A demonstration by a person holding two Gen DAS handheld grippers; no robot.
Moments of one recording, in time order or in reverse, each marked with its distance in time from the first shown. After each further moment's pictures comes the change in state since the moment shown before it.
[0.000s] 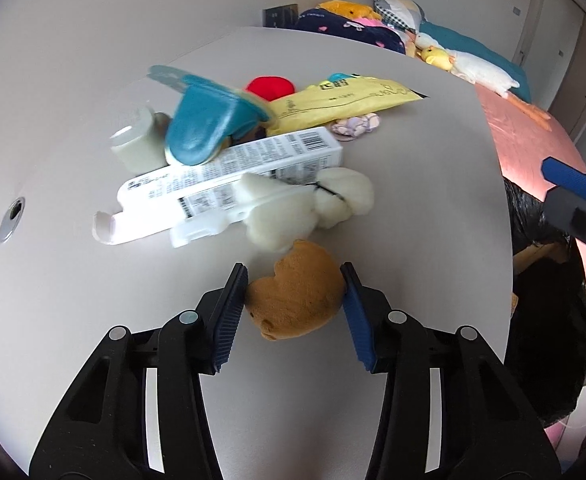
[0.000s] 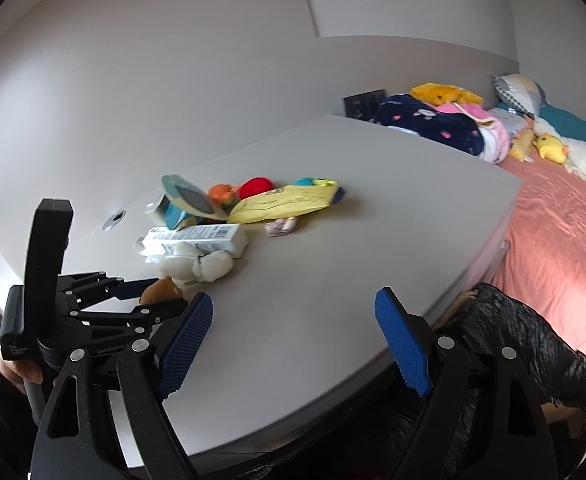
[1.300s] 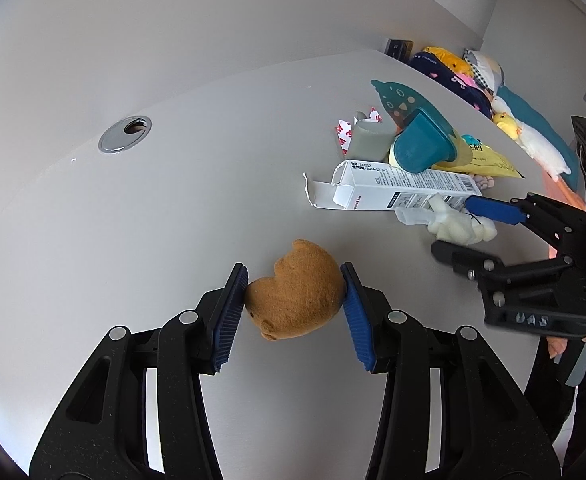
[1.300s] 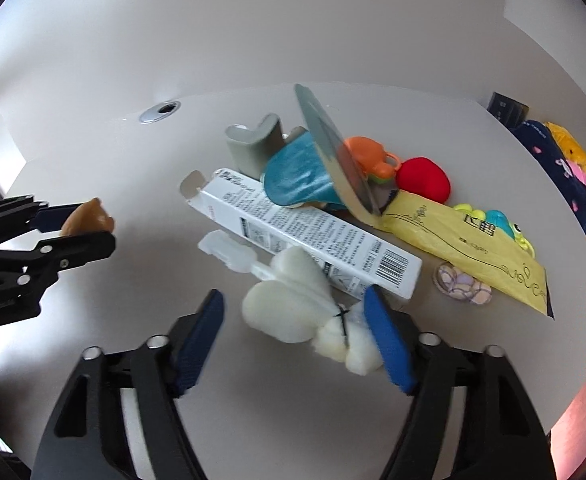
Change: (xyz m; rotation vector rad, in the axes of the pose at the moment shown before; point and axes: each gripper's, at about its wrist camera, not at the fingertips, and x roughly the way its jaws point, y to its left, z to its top) left arm -0.046 0.109 -0.032 -0.317 -0.034 0.099; right arm 0.126 0.117 0.032 -0.394 0.288 0.076
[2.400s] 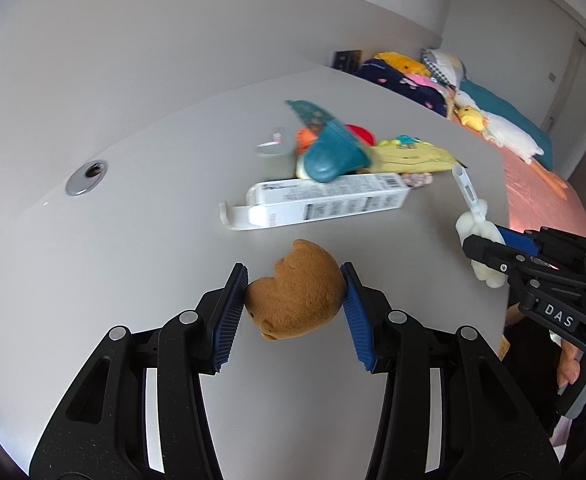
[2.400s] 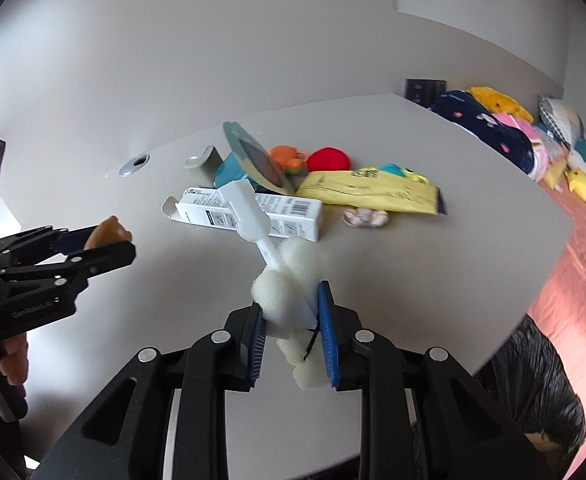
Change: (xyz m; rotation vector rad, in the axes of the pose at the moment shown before) left arm -0.021 -0.054 -0.004 0.131 -0.084 -0.075; right arm -0.080 -0.029 -0.058 0.242 -0.141 -0.065
